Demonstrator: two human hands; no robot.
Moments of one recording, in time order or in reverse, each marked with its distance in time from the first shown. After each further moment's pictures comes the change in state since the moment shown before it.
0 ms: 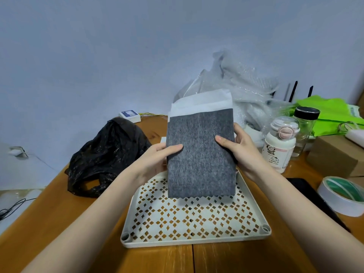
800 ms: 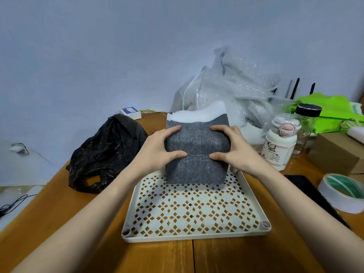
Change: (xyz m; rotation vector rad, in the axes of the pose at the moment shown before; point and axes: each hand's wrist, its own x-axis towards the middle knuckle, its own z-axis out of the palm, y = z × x) left_hand -0.008 0.010 0.002 0.824 0.259 0.463; right_hand -0.005 -0.003 0.000 -0.832 -0.079 -0.056
